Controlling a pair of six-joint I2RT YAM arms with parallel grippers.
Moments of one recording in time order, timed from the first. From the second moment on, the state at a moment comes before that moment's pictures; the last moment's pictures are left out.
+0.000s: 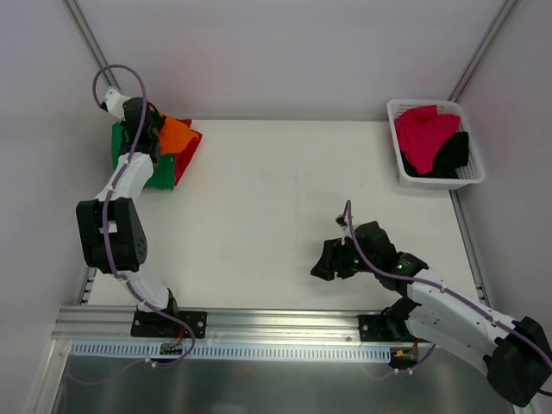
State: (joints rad) left arm 0.09 1.73 1.36 0.12 -0.27 -0.72; right arm 0.70 0.80 0.39 -0.31 -0.32 0.52
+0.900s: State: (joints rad) left arm 0.37 1.96 1.18 0.41 -0.21 -1.06; right arm 0.69 1.12 0.59 -0.33 -0.35 0.48
